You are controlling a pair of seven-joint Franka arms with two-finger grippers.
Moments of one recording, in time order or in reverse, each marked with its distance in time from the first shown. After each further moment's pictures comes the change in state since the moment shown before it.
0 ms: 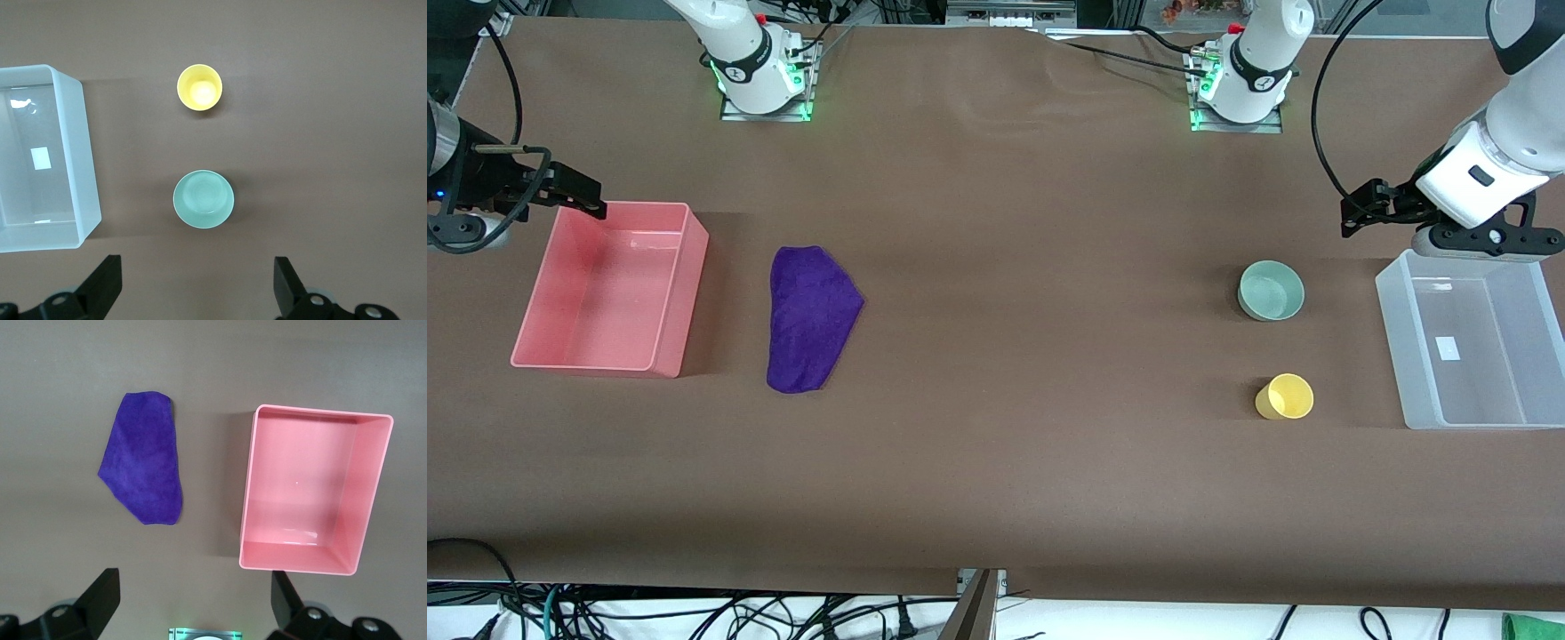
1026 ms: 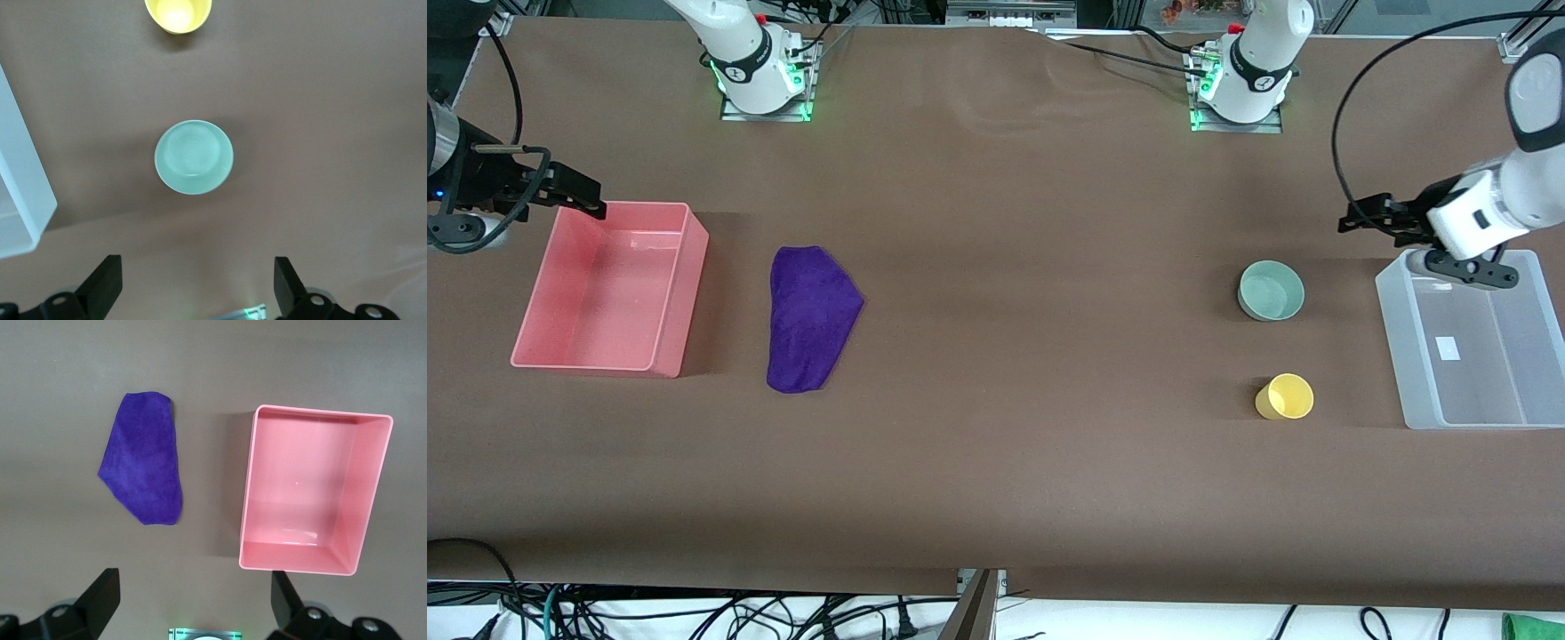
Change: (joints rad) left arm 0.203 0.040 0.008 -0.204 -0.160 0.052 0.365; right arm 0.000 0.000 0.000 0.000 0.000 0.000 0.000
